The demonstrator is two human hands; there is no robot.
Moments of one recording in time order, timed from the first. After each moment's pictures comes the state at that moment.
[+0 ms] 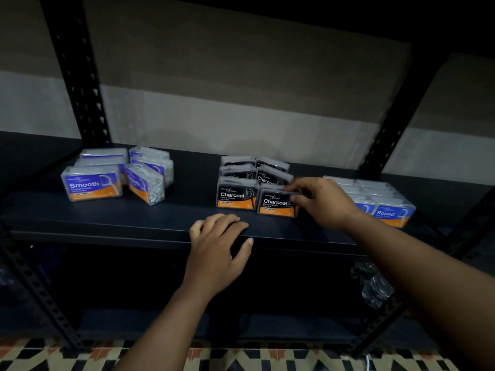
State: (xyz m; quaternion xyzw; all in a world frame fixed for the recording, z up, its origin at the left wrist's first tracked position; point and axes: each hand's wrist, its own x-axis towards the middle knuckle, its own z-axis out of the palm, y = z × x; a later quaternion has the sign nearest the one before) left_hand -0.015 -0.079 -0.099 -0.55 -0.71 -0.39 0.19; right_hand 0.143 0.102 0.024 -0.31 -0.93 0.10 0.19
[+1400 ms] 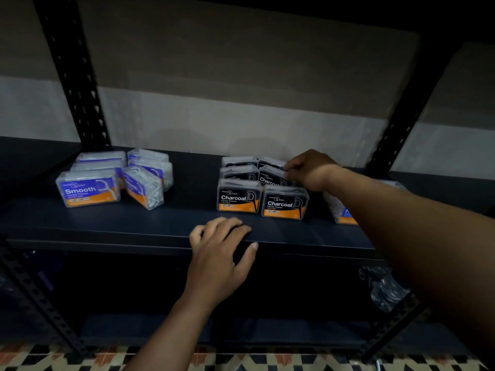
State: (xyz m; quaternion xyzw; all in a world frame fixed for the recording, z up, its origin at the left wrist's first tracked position) left_hand -0.013 -0.078 -0.098 -0.55 -0.72 -0.39 0.19; right_hand 0.087 0.143 0.061 -0.42 -0.89 0.16 0.11
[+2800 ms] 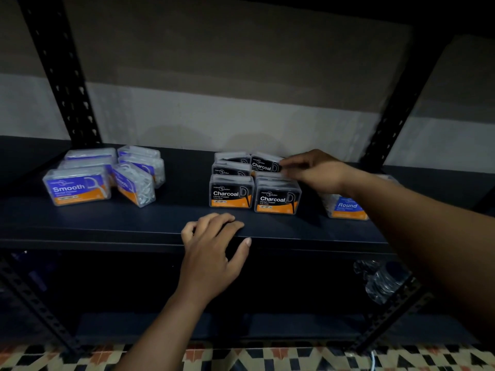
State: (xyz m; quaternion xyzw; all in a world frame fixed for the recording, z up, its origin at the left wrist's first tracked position) left_hand -0.013 -0.076 -0.100 -0.54 -0.72 -0.39 0.20; right_hand 0.119 0.147 0.053 -0.34 -0.89 0.29 0.13
